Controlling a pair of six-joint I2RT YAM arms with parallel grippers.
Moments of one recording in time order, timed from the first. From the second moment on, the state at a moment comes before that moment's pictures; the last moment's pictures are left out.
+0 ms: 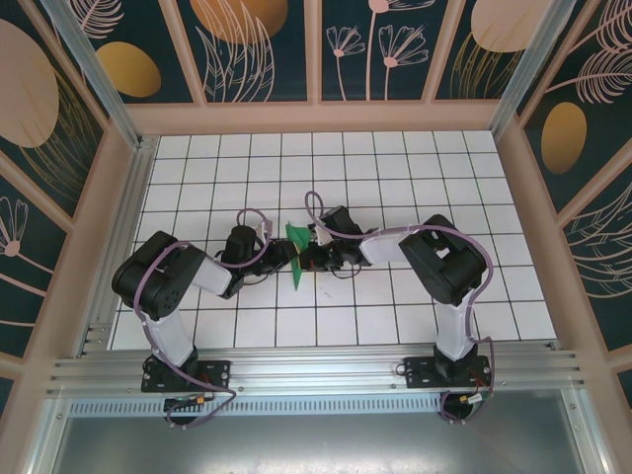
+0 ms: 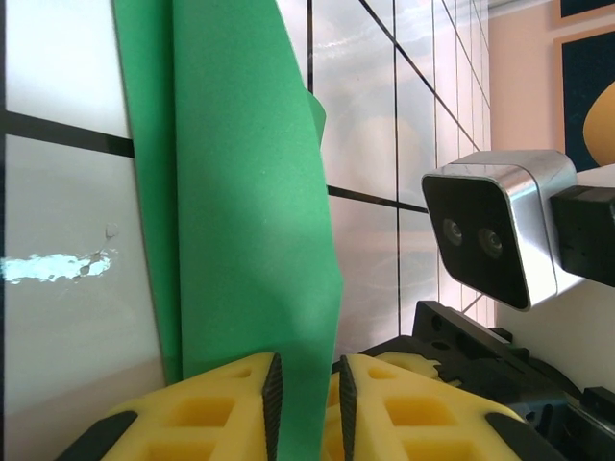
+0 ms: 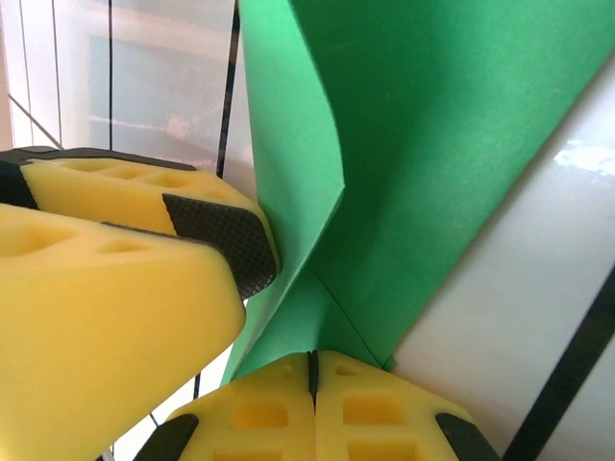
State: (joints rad) left arm -0.48 1.80 0.48 0.80 0.49 -1.04; right arm 0.72 1.95 0.97 0.07 -0.57 0.67
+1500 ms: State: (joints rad) left arm -0.48 1.80 0.50 0.71 0.46 -0.98; right arm 0.64 1.95 1.05 0.07 -0.54 0.72
